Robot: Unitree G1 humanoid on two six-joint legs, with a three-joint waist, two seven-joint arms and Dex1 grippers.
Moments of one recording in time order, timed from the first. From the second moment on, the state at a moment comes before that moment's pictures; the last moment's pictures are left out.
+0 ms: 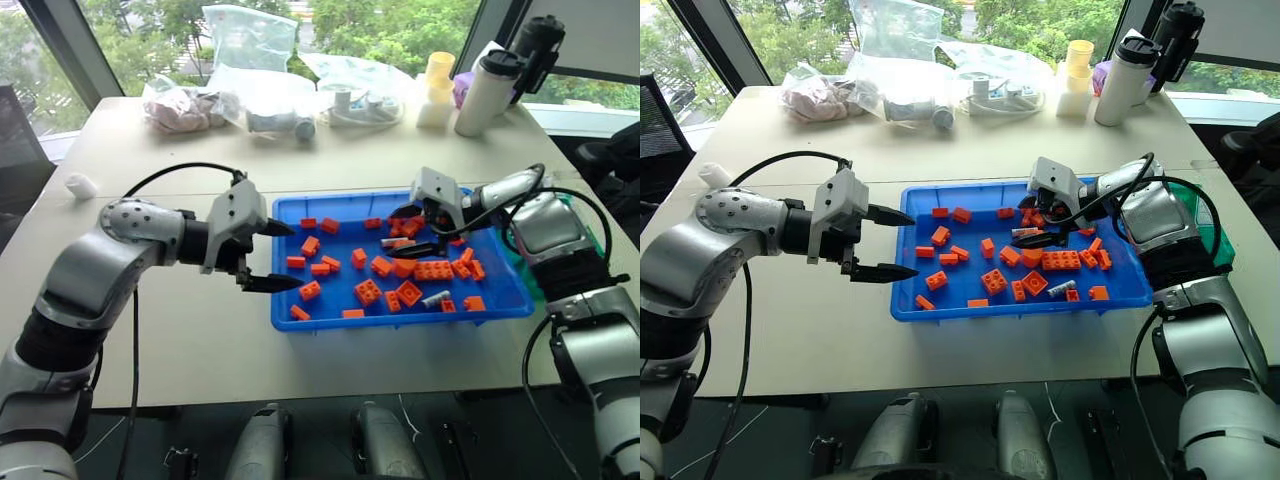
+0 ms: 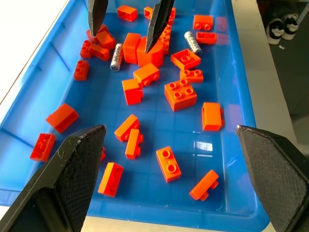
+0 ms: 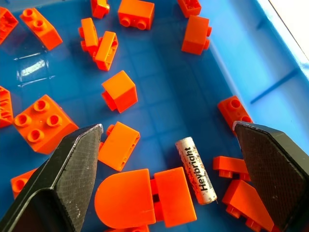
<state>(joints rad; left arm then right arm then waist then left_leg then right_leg) -0.63 0.83 -0.14 -0.34 -0.48 0.74 -1.12 -0.94 -0.71 0.32 0.52 0.05 0.31 1.37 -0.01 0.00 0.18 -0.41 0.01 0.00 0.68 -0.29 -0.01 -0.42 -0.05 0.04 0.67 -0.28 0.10</state>
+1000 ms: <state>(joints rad) -0.61 0.78 -0.14 -0.34 -0.46 0.73 -1.04 -1.08 -0.58 0.44 0.78 -0.23 0.21 1.30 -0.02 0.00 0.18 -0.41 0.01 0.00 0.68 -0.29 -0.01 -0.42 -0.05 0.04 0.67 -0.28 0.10</state>
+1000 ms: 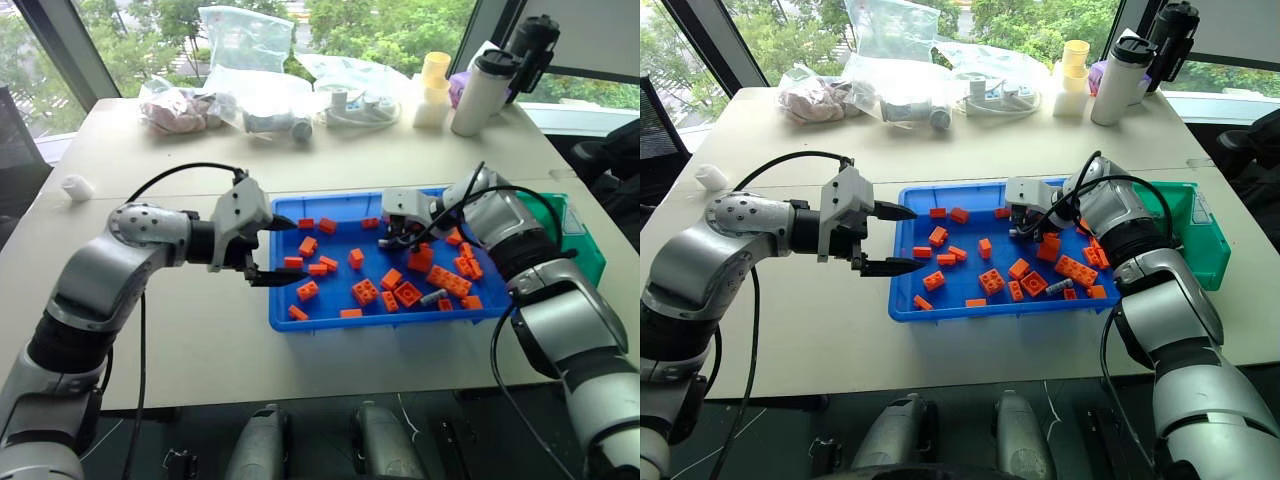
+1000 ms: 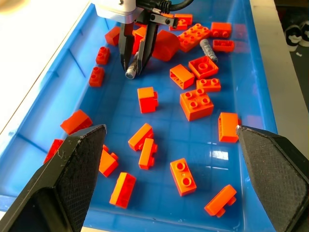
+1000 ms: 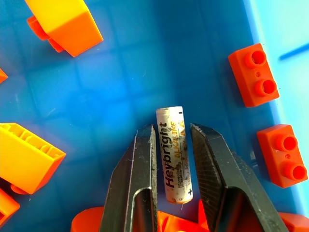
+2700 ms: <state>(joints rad) -0.73 0.61 -0.16 -0.23 -0.47 0.64 -1.02 -0.93 -0.74 -0.19 0.27 0.06 0.68 1.00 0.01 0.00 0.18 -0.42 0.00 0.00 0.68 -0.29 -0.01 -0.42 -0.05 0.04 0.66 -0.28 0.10</state>
